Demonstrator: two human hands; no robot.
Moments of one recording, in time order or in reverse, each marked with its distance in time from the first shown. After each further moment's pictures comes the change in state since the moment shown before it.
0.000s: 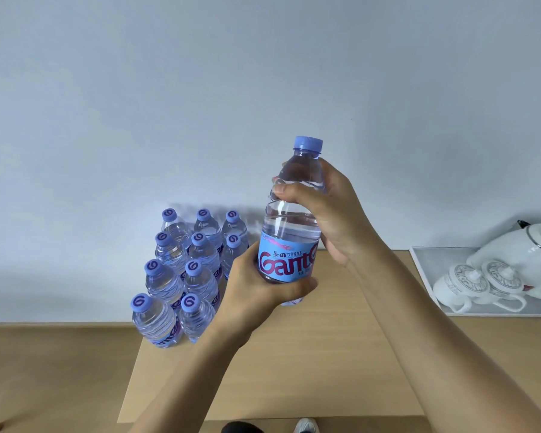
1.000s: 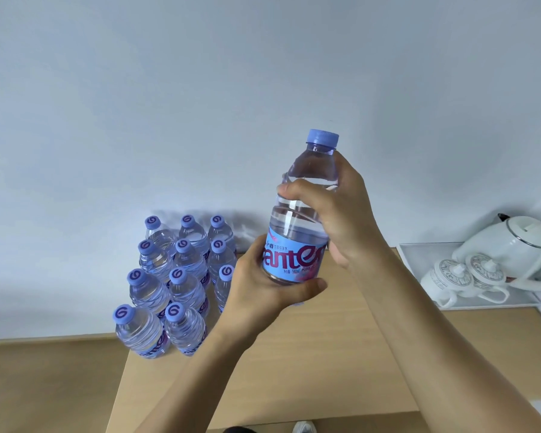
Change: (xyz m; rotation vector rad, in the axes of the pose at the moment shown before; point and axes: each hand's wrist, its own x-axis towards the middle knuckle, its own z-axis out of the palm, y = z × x) left_hand 0.008 0.002 0.029 0.011 -0.032 0.036; right_hand -0.013 -0.019 -0.018 0.003 0.125 -0.105
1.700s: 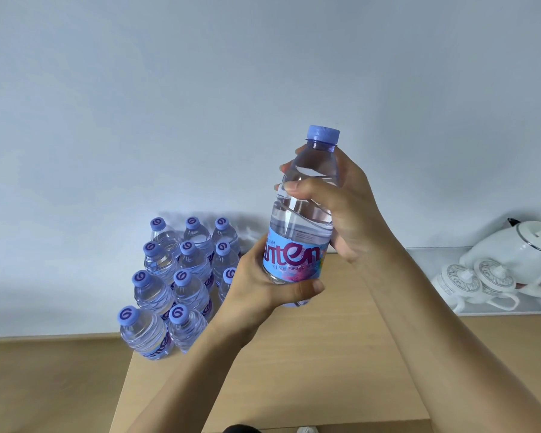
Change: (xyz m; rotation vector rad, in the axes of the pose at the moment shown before) left_hand 0.007 0.005 -0.010 -0.119 -0.134 -0.010; right_hand 0.009 -0.004 -0.004 0.180 -0.129 0.049
